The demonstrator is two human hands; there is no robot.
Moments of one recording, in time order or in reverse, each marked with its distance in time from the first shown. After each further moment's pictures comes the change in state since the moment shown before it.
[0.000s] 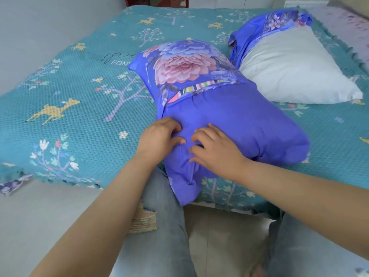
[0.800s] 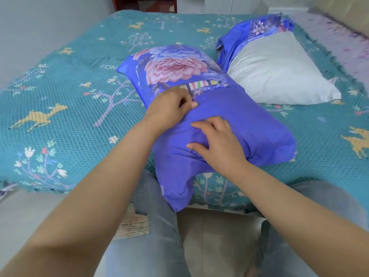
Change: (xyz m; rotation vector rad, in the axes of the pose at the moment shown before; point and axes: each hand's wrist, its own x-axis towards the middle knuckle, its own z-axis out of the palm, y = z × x) left_hand 0.078 0.039 -0.021 -0.108 -0.010 0.108; right_hand 0.001 0.003 -0.033 0.449 0.071 0.663
